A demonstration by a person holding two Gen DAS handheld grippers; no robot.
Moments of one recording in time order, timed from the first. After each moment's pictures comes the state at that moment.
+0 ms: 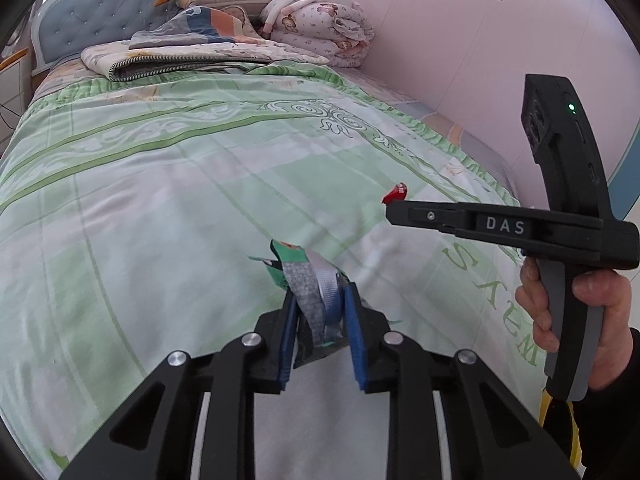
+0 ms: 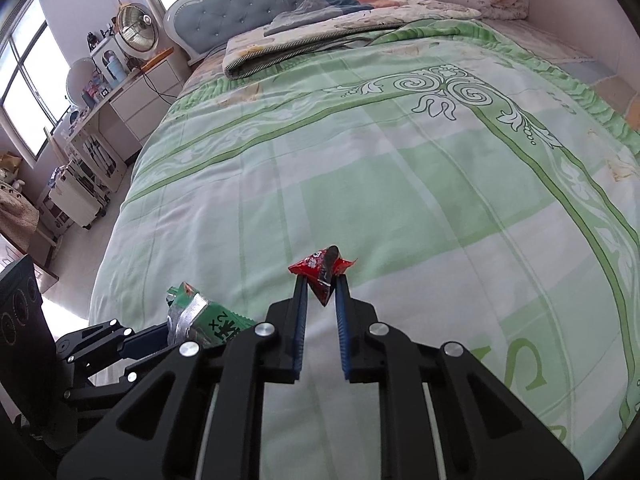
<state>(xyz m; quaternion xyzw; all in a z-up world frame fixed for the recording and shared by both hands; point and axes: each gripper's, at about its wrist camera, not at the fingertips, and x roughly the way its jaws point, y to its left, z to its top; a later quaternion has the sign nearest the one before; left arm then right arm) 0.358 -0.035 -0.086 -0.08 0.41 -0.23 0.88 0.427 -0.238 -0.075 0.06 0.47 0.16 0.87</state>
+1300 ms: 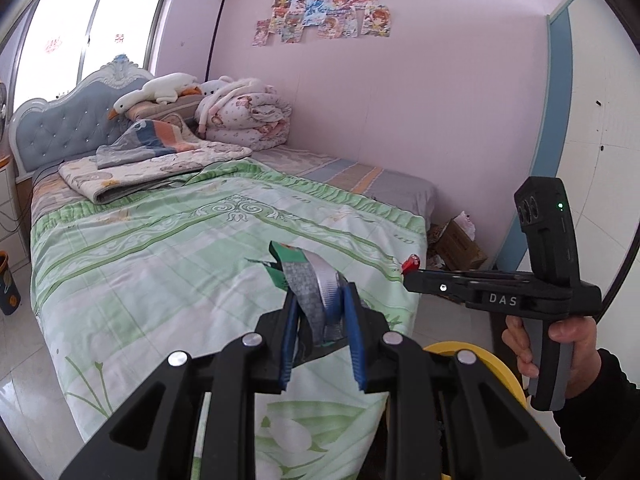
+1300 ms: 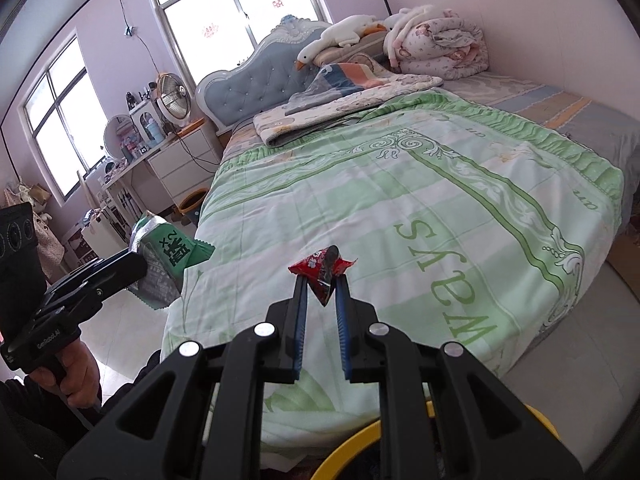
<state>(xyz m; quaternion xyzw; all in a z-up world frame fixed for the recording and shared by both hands) 0.119 -0.079 0.065 -0.01 0.25 -0.30 0.92 0.117 -0.337 0.045 0.11 0.34 0.16 0.92</state>
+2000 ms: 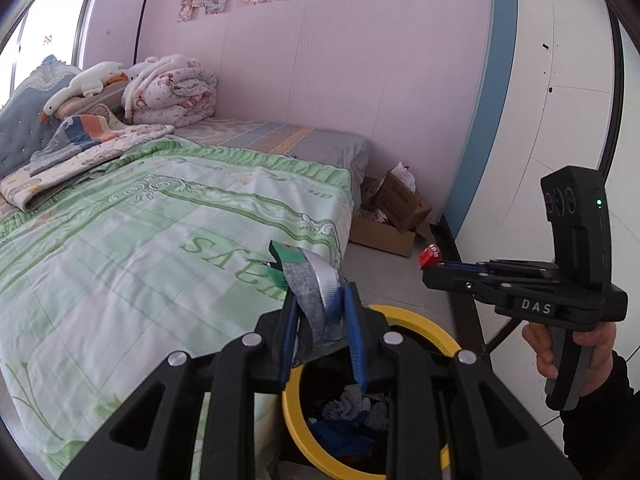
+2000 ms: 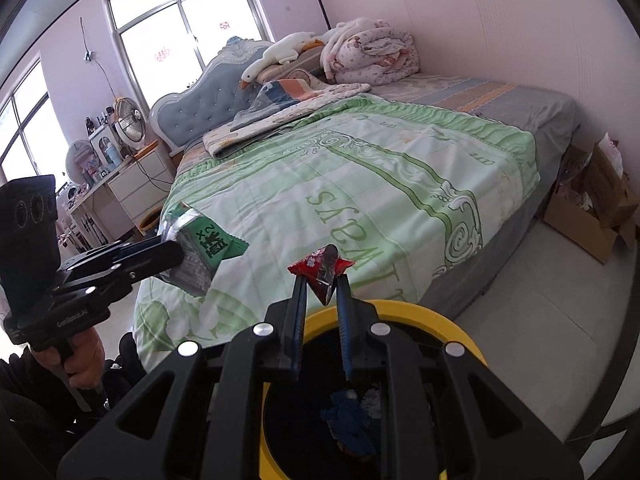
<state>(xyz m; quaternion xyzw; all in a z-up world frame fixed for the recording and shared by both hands) 0.083 -0.194 0.036 0.04 0.30 -0.40 0.86 -0.026 -0.433 0.032 0.13 0.33 0.06 0.93</state>
